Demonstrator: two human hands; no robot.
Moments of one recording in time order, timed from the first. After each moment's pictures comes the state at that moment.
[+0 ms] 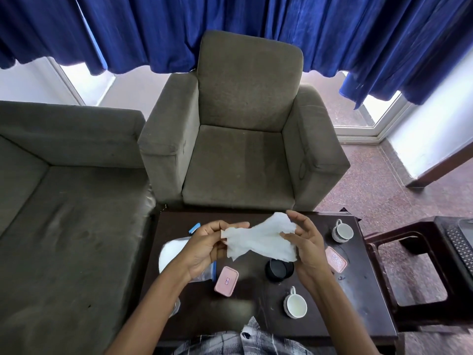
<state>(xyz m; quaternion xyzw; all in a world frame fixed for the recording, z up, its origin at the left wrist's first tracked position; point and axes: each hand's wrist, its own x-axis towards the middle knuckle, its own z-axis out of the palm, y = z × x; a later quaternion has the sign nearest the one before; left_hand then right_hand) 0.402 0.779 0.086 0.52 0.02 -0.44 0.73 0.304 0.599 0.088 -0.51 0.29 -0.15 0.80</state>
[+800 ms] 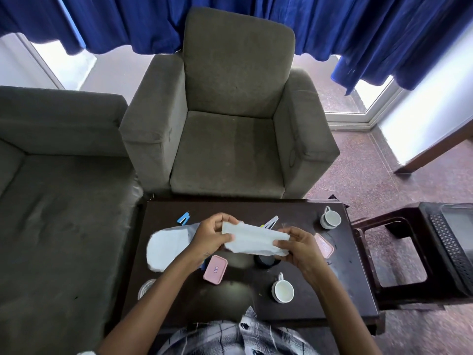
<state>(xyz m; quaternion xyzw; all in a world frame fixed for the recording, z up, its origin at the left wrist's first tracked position) 0.393 0.745 0.057 0.70 -0.05 -0.37 0.61 0.284 0.565 0.057 -0.54 0.41 0.02 0.73</state>
